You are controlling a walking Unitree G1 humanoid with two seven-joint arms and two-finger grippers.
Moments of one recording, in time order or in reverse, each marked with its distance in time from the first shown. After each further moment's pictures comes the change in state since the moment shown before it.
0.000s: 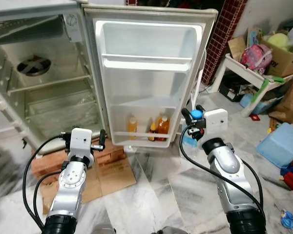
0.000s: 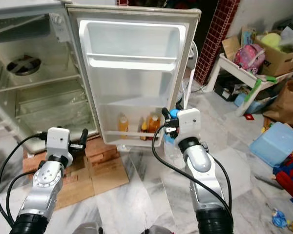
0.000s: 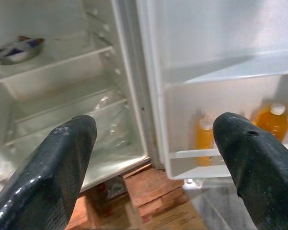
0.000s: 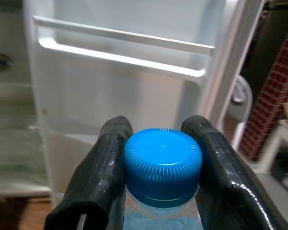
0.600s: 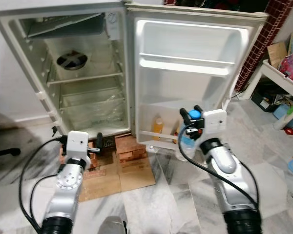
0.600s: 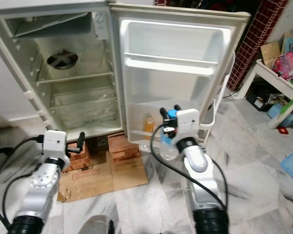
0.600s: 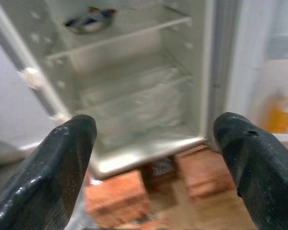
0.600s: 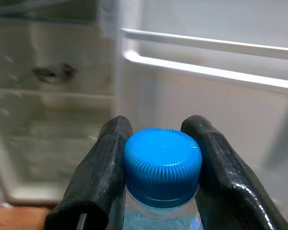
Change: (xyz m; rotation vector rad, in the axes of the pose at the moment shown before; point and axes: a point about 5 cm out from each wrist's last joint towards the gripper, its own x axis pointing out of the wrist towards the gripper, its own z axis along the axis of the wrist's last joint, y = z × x) left arm -0.003 0.018 -0.007 0.019 0.044 0.032; right arm 0.006 0.018 0.003 0.046 -0.015 0.044
